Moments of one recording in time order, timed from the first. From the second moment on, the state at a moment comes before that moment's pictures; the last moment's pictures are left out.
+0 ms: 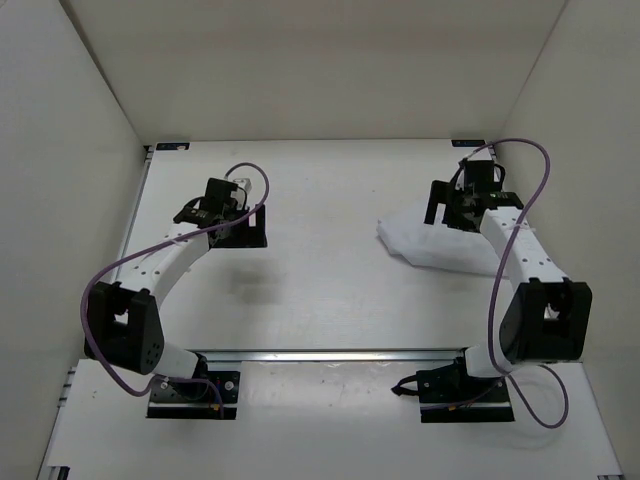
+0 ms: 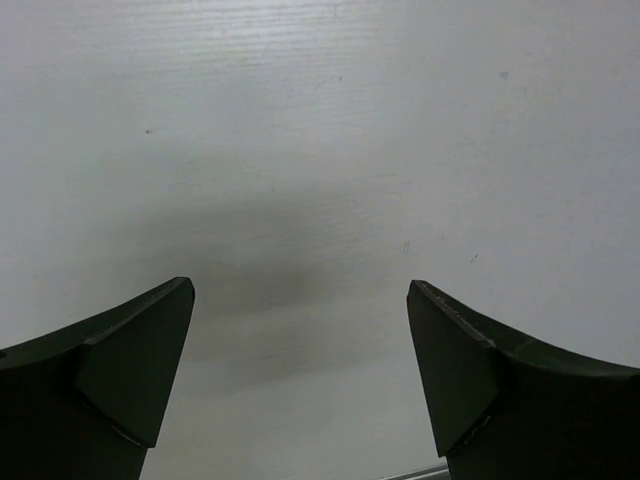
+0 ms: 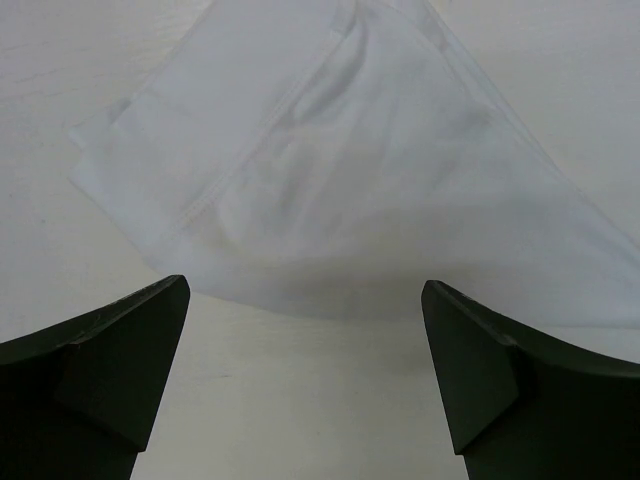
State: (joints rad) left arm -0.28 1.44 1.04 -0.57 0.06 -0.23; right arm 0.01 1.42 1.15 -0.61 -0.01 0.19
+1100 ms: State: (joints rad) left arm -0.21 1.42 1.04 -0.52 0.02 -0.24; right arm 0.06 2.21 1.78 -0.64 0.01 0.06
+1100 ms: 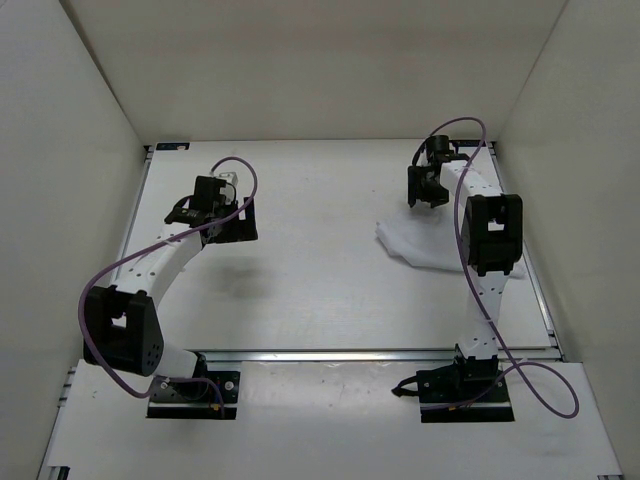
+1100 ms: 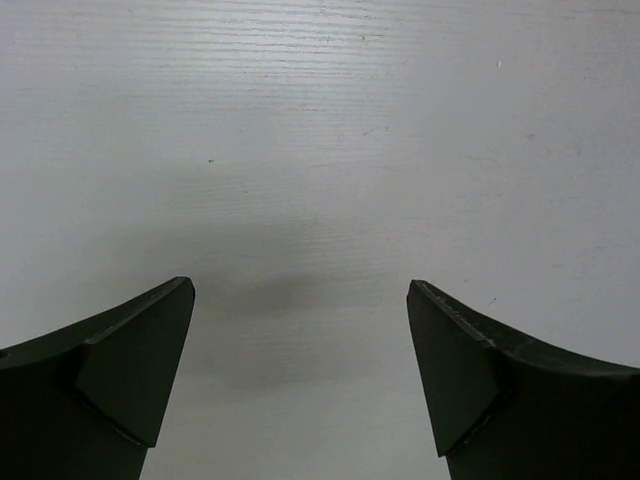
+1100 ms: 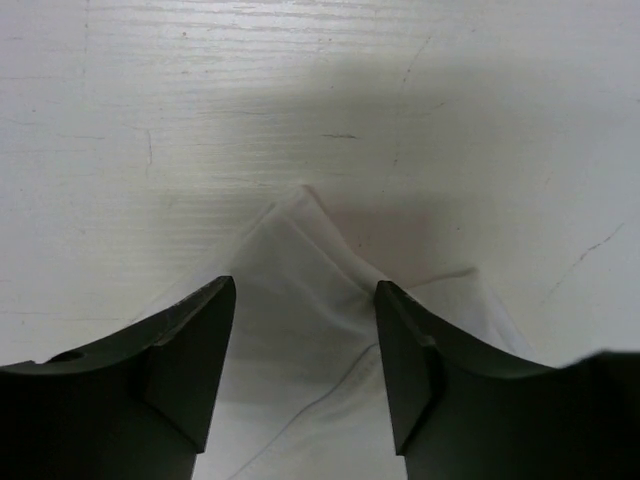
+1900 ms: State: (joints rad) left arm -0.21 1.38 1.02 -0.53 0.07 -0.24; right arm 0.17 2.10 2.02 -0.73 -0.10 0.06
